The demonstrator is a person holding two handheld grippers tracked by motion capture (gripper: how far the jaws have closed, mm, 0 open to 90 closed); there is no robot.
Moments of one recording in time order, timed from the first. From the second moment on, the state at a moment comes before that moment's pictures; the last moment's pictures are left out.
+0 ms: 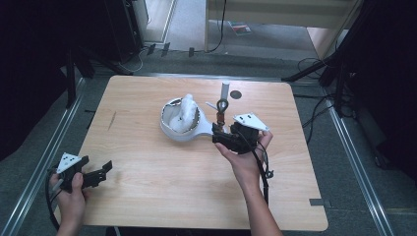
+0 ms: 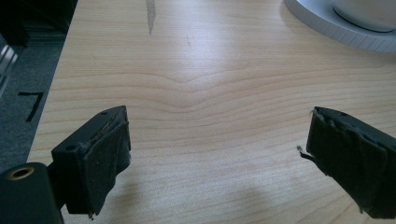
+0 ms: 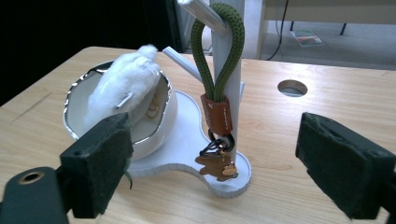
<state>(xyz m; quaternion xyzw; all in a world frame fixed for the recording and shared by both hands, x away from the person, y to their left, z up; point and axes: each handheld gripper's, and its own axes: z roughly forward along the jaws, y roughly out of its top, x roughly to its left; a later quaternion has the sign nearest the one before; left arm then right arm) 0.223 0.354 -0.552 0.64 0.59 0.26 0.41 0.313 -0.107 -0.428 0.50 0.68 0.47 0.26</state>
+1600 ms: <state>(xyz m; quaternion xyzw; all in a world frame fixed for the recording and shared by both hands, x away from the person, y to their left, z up) 0.223 0.353 -0.552 0.64 0.59 0.26 0.41 0.253 -0.270 -0.507 0.56 0.64 0.41 0.31</state>
